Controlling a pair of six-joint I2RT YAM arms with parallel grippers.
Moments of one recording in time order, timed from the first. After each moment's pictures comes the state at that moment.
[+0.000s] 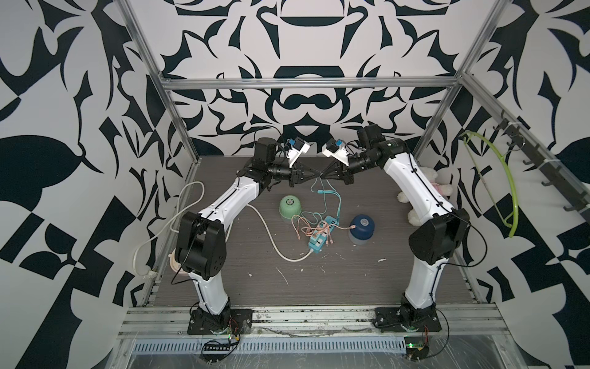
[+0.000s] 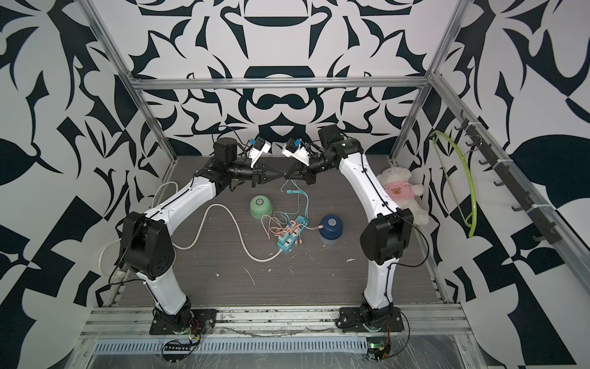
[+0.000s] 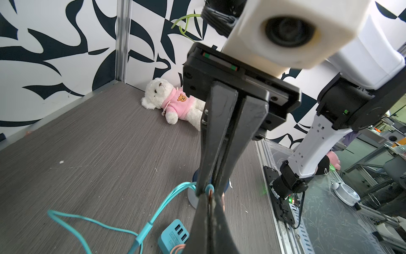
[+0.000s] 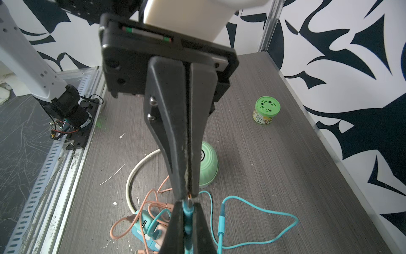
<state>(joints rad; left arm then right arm) -0.43 1.79 1.52 -0.08 1.14 -0.05 0.33 1.91 2.03 -1.09 -0.92 -0.81</state>
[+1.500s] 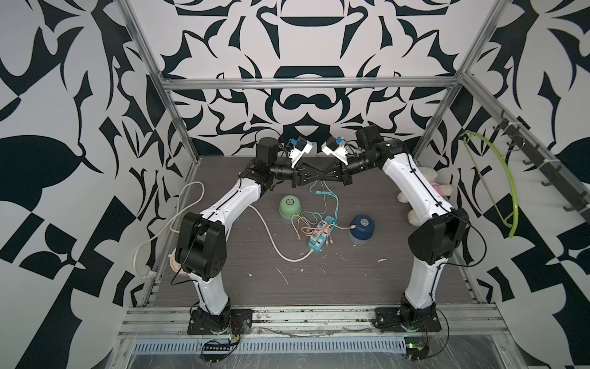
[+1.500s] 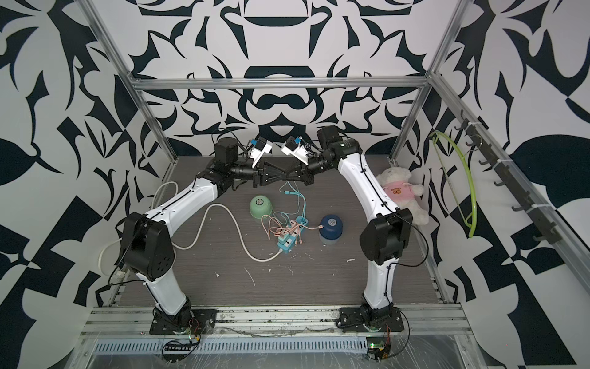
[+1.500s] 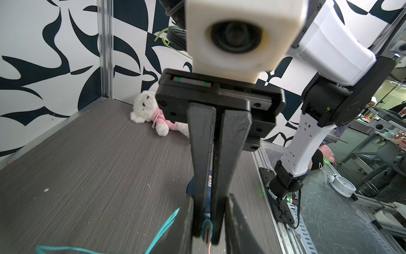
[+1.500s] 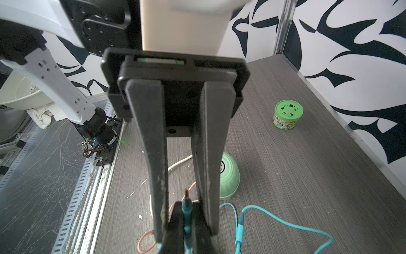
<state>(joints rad) -0.45 1.79 1.50 0.04 1.18 -0.08 0.33 1.91 2.03 -1.09 -1.02 -0.71</state>
